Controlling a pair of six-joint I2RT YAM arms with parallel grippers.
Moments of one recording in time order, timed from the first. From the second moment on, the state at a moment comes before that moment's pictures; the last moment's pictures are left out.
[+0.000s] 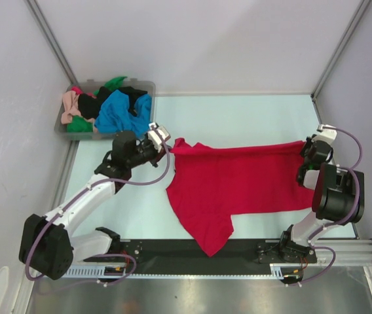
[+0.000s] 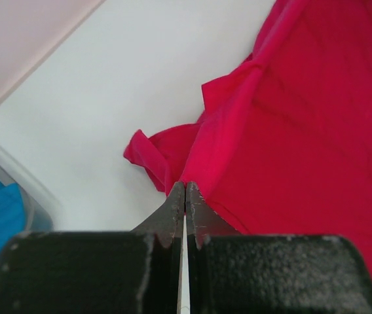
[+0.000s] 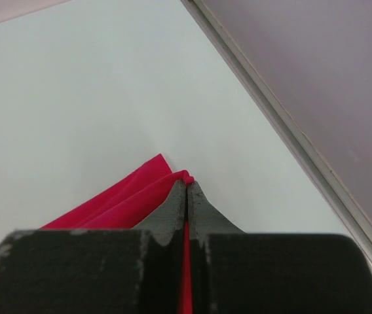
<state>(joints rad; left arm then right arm) -0.41 1.15 0.76 0.07 0.45 0.32 -0.31 1.63 0.56 0.87 0.11 0.05</state>
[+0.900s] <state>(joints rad) -0.46 0.96 0.71 -0.08 0.33 0.22 -0.31 1.35 0.45 0.74 0.23 0.04</state>
